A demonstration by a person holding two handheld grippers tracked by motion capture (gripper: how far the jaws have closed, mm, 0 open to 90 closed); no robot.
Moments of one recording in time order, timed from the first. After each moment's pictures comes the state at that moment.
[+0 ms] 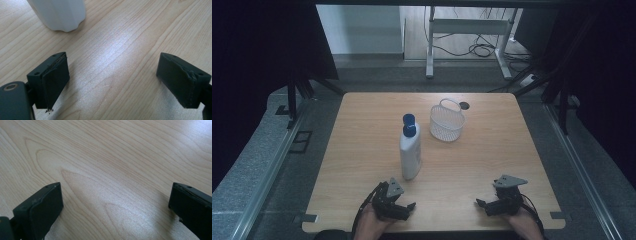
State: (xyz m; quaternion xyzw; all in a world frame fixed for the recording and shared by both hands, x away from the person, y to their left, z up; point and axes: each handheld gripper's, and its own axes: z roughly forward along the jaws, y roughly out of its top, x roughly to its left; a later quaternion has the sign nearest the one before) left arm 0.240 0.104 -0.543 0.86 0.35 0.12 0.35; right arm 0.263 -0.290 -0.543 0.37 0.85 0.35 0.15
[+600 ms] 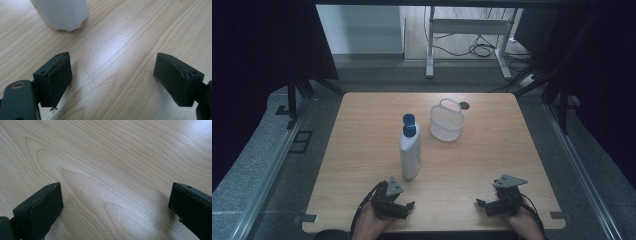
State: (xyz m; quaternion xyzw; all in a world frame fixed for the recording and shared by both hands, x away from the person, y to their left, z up) left arm 0.242 0.106 -0.540 0.86 0.35 0.12 0.34; right arm 0.263 -0.290 -0.543 0.37 0.85 0.35 0.15
